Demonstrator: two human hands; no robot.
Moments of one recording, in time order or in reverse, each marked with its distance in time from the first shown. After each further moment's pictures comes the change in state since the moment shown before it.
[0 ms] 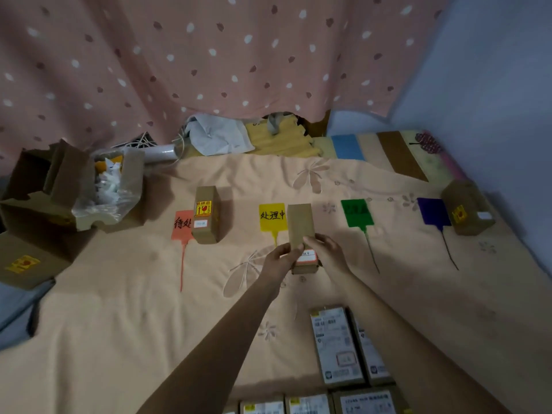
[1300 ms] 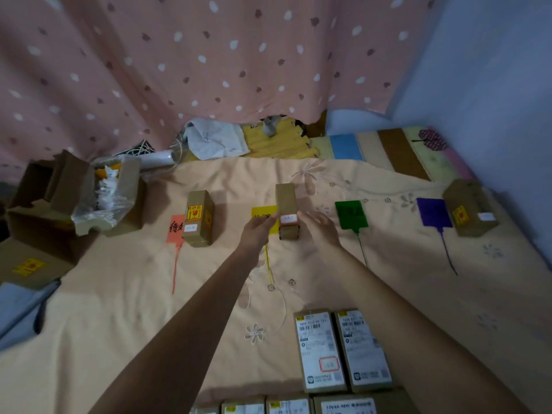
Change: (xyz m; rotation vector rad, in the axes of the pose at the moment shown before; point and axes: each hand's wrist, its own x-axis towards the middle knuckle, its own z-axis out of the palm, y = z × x) left_hand 0.027 0.061 0.011 0.089 0.210 0.083; right_hand 0.032 -0.049 -0.020 -0.180 0.029 -0.061
